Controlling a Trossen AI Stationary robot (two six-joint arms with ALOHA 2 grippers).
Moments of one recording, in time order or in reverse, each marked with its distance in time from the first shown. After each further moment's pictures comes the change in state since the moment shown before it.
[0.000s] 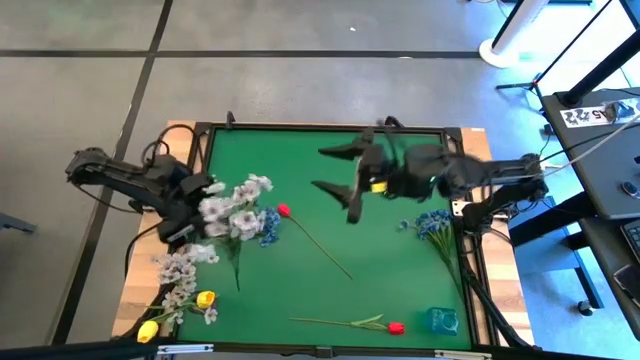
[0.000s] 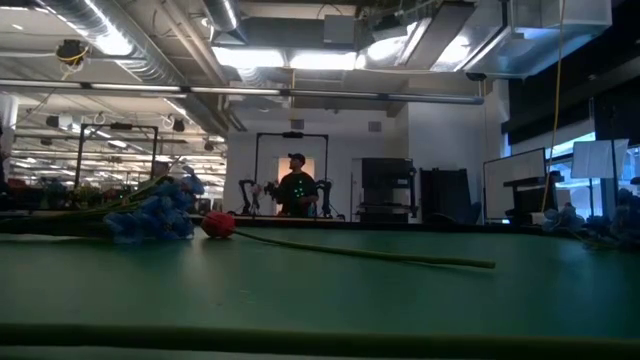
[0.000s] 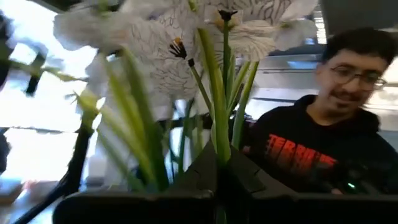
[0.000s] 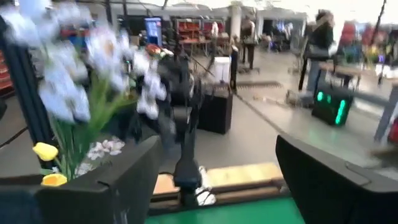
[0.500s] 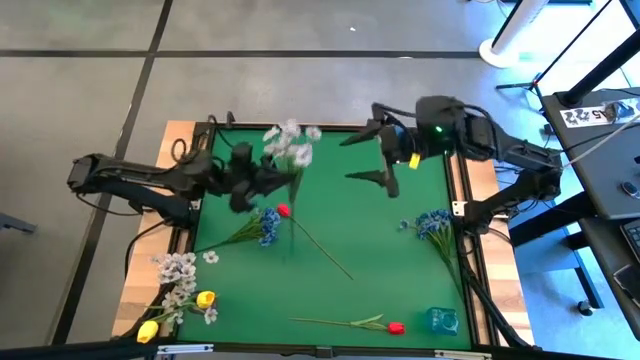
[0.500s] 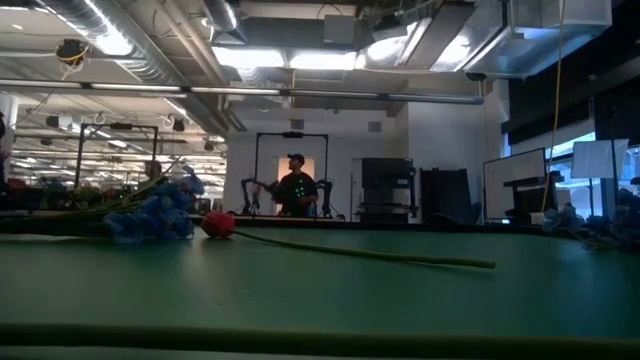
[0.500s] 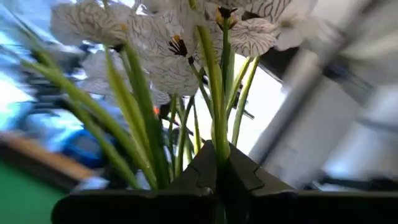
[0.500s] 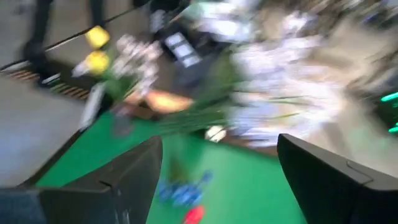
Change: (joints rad) left arm 0.223 0.135 -0.037 -0.022 -0.551 -0.153; right arm -0.293 -0.135 0.000 -0.391 -0.561 -0.310
